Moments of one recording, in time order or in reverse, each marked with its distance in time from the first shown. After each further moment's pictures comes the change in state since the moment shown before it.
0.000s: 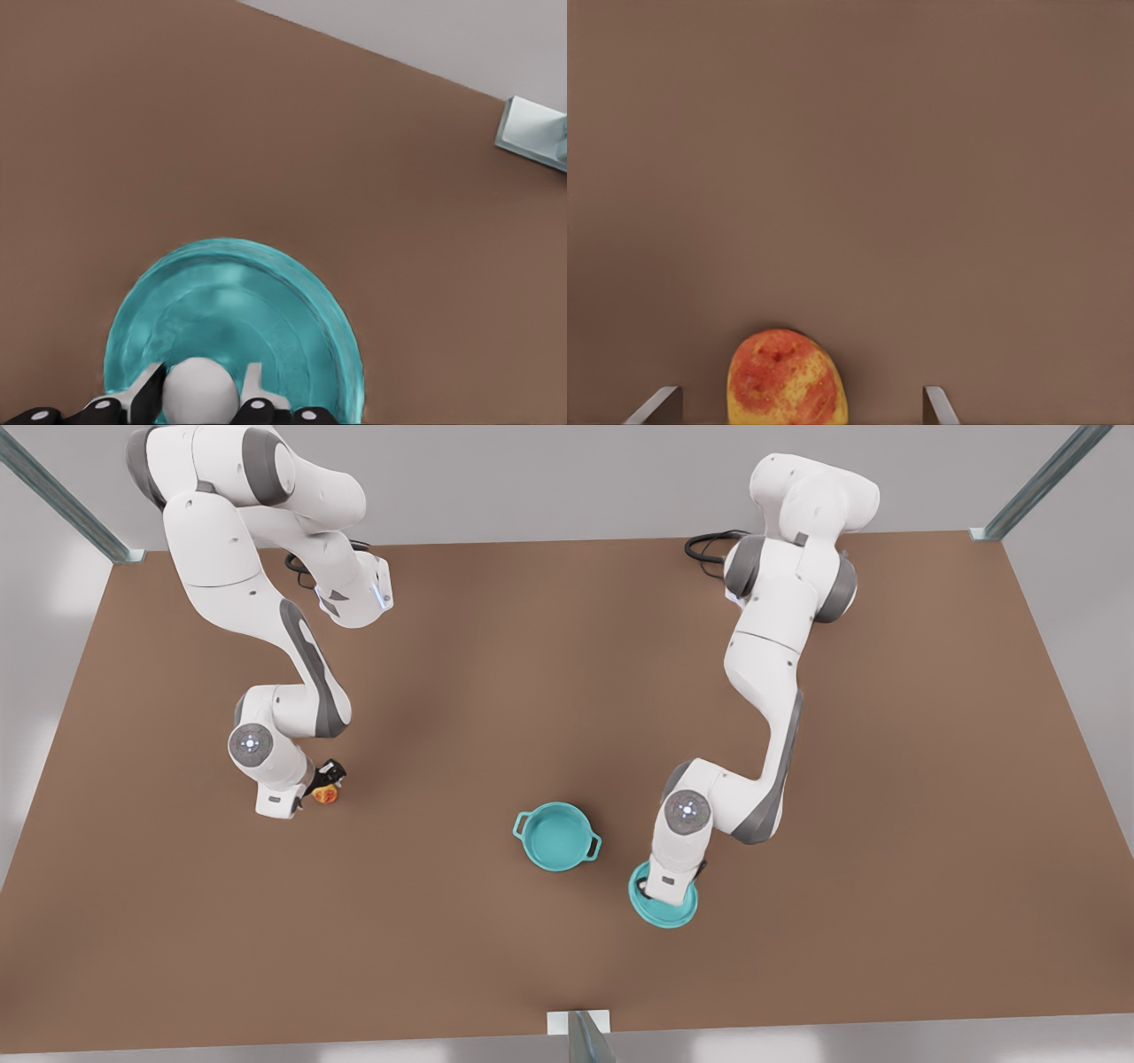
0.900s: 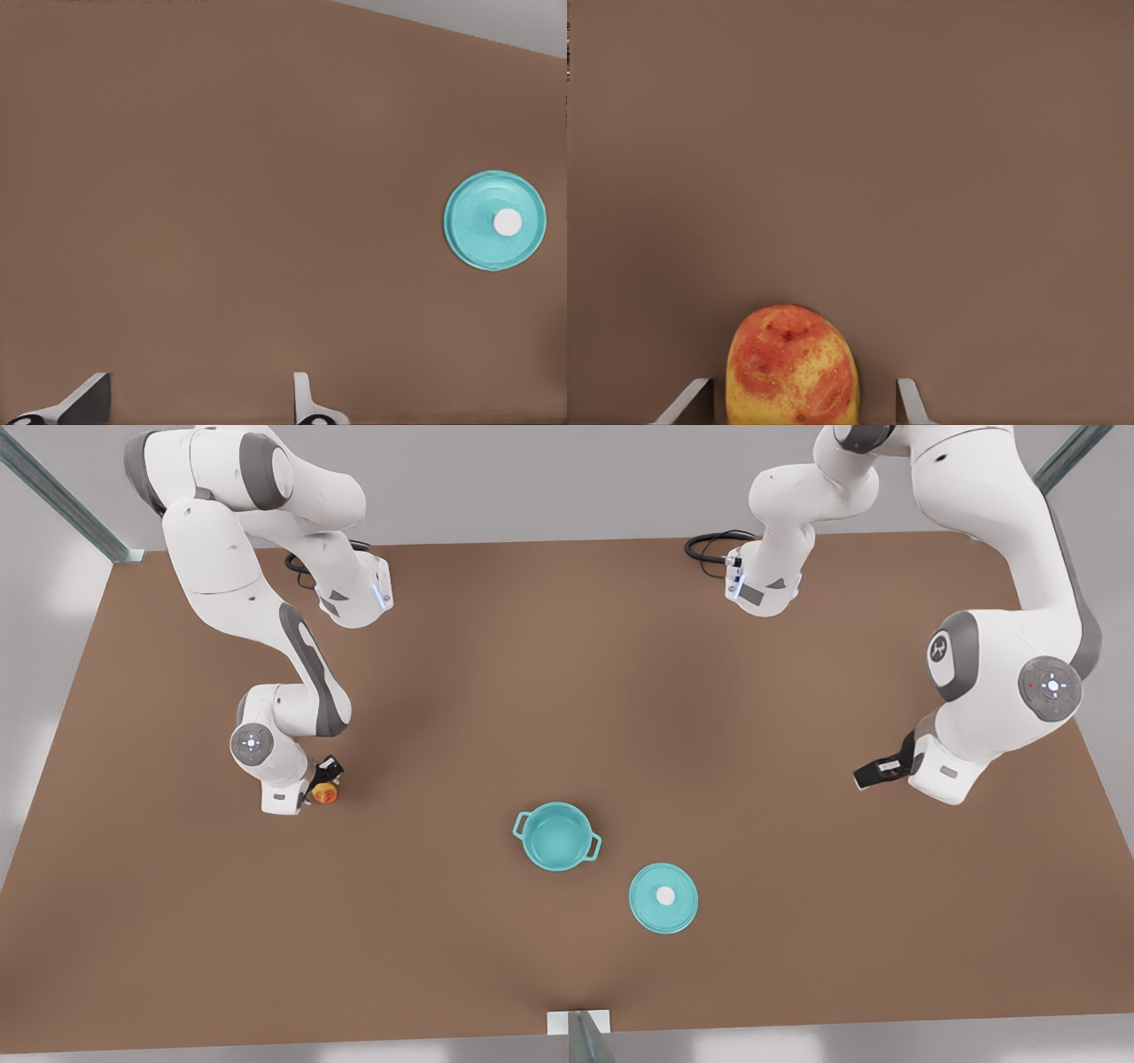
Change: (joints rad) left arm 0.485 -0.827 -0.065 -0.557 -0.180 -0.457 0.673; right arm -0.030 0.017 0.018 -0.026 0.004 0.022 -0.102
